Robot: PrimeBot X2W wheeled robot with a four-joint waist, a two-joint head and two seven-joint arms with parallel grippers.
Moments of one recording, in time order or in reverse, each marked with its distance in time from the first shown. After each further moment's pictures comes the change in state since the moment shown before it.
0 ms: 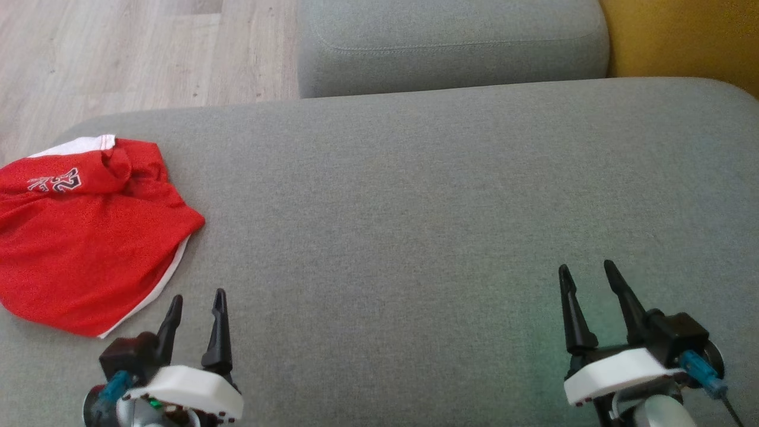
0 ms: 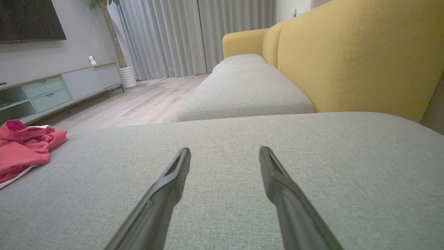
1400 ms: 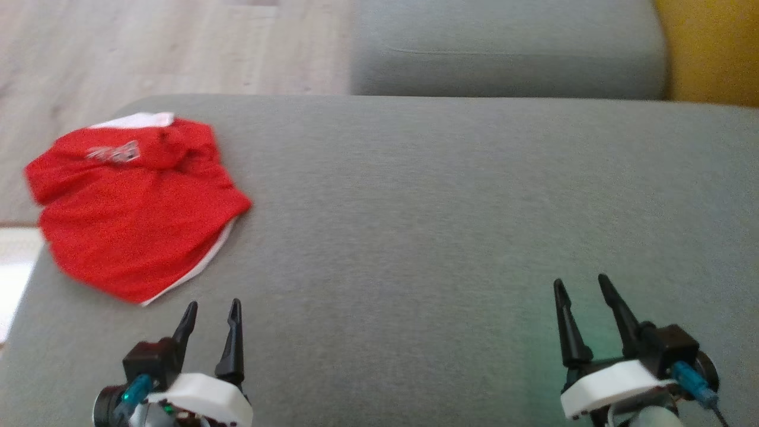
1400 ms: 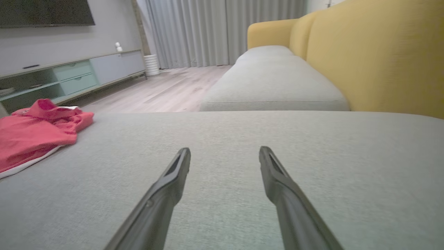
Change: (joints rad) left arm -0.002 -0.002 -0.024 0.046 0.105 -0.005 -0.026; right arm 0.007 0.000 0.010 0.053 -0.019 0.000 -0.026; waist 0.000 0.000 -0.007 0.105
